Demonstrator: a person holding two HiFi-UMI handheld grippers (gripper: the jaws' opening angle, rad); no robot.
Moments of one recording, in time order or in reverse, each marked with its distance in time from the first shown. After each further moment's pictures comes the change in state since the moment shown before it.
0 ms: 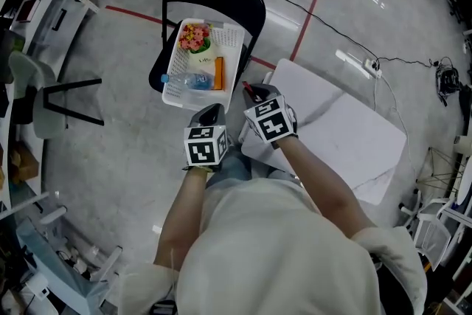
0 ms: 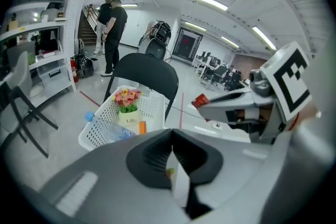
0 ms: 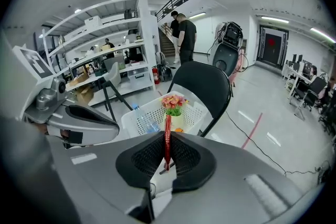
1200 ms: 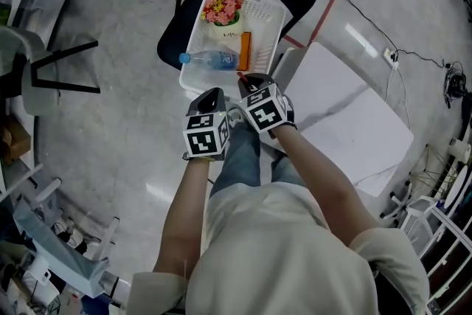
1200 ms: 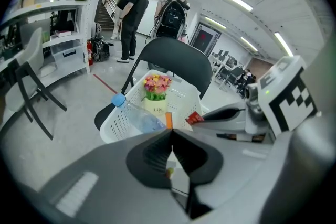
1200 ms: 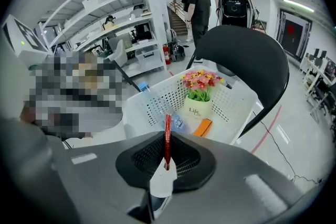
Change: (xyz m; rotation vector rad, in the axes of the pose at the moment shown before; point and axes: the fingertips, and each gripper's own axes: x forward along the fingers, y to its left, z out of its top) left arm 0.040 0.127 -0.029 -0.156 0.082 0.073; right arm 0.146 0.073 -0.018 -0.067 0.218 0.115
